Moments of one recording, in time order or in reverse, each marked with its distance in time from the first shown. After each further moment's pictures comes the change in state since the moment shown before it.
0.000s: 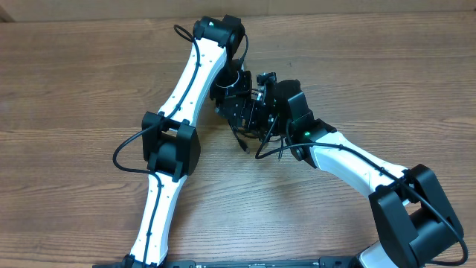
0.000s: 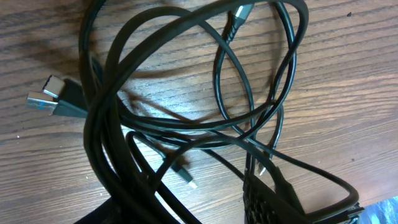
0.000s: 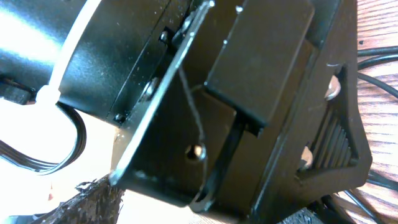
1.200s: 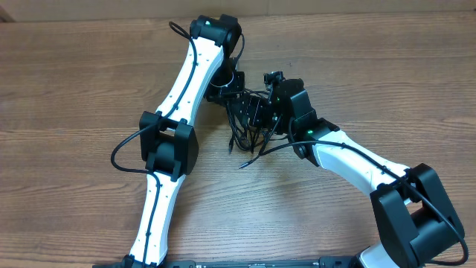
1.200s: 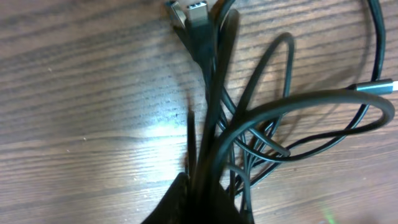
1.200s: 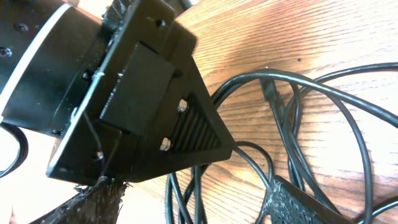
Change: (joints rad) left arm 0.021 -0.003 0.000 -0.003 -0.132 0.045; right arm -0.022 0.000 0.000 -0.045 0.093 -0.031
